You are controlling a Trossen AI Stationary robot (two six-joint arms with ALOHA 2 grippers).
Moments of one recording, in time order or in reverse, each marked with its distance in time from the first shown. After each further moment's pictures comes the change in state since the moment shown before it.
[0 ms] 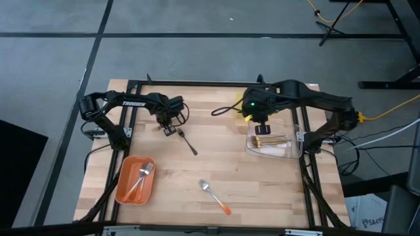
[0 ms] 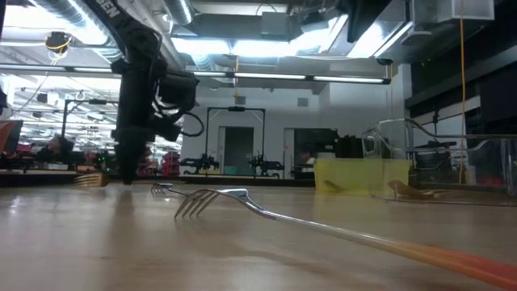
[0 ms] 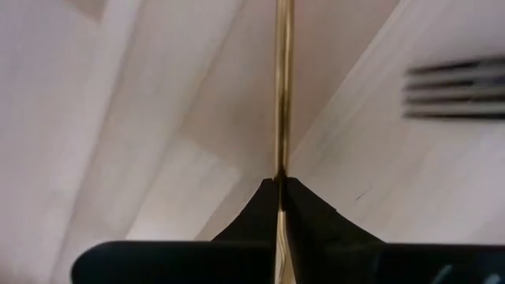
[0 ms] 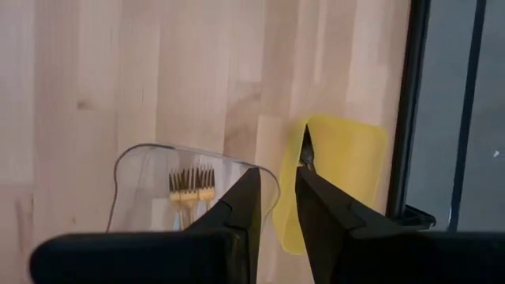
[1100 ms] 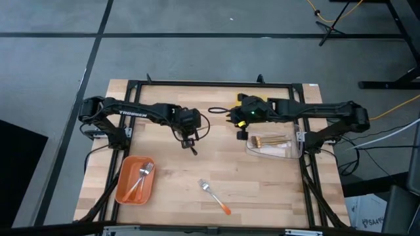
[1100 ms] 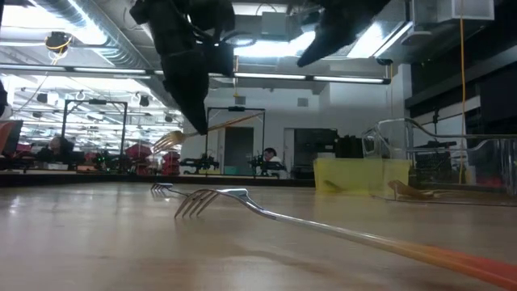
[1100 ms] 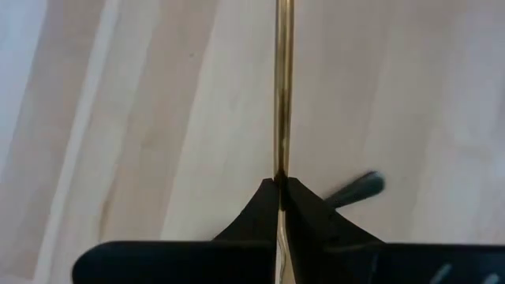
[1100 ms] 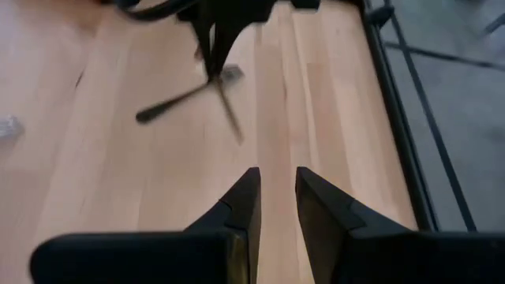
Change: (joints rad) left arm -0.374 0.000 0.291 0.101 -0.005 -0.045; right arm -0.001 -0.162 -0.610 0.965 -0.043 -0.004
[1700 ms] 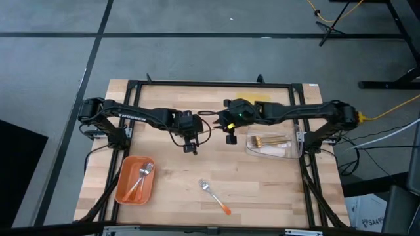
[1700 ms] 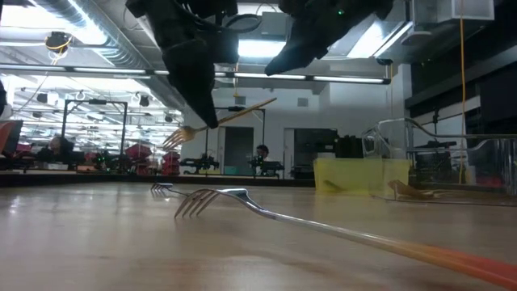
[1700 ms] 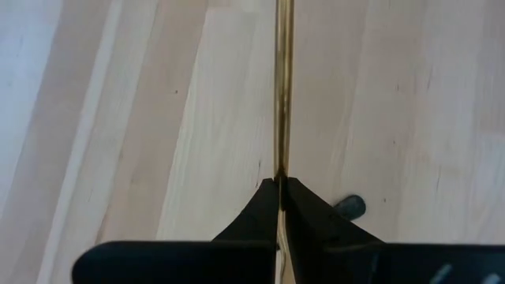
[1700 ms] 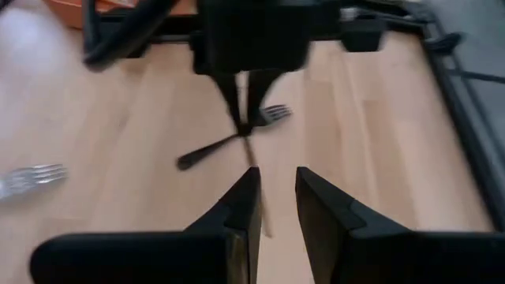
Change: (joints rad) left arm -0.074 0.000 0.000 0.072 -0.055 0.000; right arm 0.001 0.154 0.000 0.223 -0.168 0.030
